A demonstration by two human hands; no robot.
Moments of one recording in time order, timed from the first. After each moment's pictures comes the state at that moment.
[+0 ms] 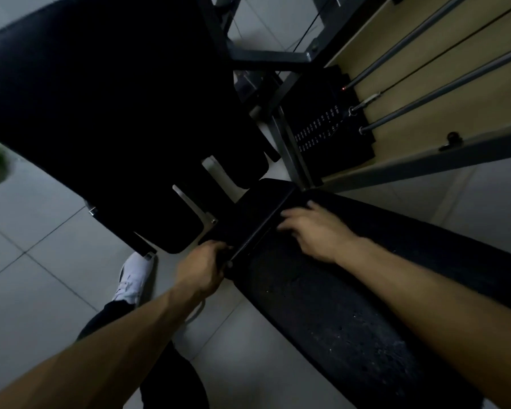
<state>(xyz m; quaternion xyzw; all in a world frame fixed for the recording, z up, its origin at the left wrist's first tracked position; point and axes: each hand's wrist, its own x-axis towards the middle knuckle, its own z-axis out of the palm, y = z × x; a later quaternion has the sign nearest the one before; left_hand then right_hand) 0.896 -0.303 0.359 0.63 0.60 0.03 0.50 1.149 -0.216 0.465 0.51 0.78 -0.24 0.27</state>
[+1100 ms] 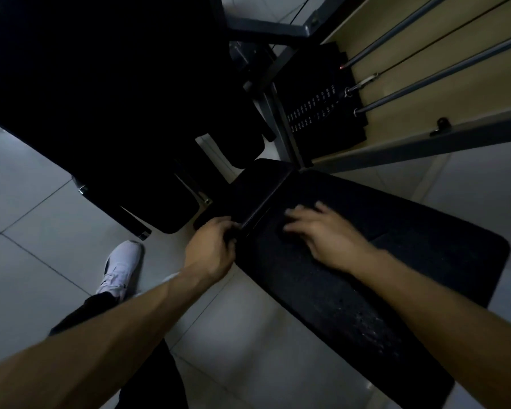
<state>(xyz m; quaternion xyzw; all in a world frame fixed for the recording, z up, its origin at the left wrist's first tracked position) 0.904 -0.309 0.376 0.58 0.59 0.12 0.55 1.152 -0.263 0.496 0.51 0.78 -0.25 0.24</state>
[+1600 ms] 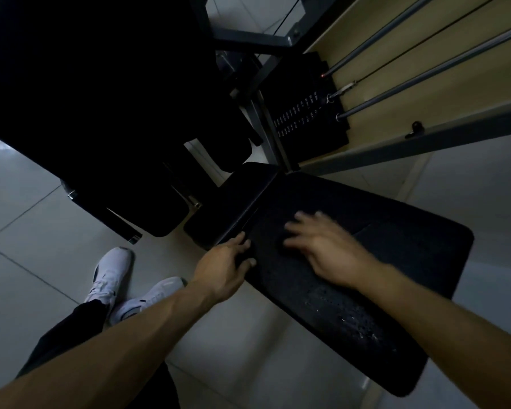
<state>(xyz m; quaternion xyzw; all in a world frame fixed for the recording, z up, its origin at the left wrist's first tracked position) 0.921 -0.330 0.403 0.63 0.48 0.08 0.61 1.160 -0.290 0.535 0.50 0.80 -0.23 0.25</state>
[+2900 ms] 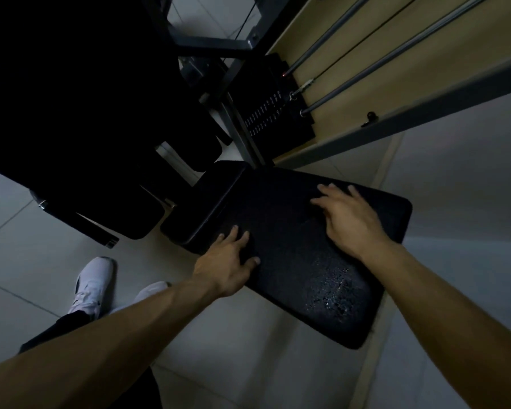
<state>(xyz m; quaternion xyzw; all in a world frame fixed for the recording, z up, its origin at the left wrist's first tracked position) 0.957 -0.329 0.470 0.65 0.44 -0.04 0.62 1.207 -0.295 0.601 0.68 0.70 -0.11 0.20</state>
